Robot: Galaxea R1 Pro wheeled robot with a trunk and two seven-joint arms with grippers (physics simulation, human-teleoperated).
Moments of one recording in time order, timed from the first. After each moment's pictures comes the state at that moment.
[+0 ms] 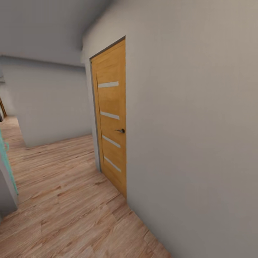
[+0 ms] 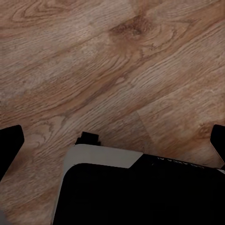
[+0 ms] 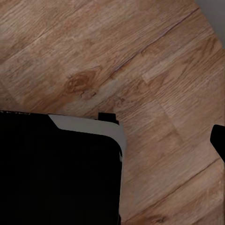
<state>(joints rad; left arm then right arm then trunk) -0.24 -0.01 0.03 0.00 0.20 -0.09 0.03 -0.14 0.00 0.29 0.03 -0.19 -0.18 -0.03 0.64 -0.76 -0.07</state>
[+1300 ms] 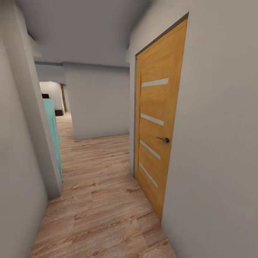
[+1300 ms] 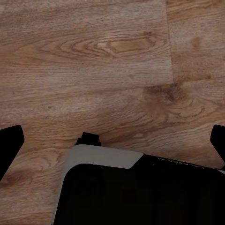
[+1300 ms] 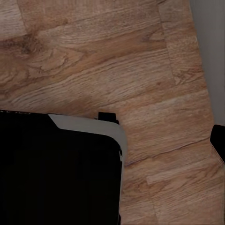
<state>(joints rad) -0.24 -0.01 0.03 0.00 0.20 -0.09 0.03 -0.14 0.00 0.29 0.03 -0.19 -0.18 -0.03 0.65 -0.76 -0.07</state>
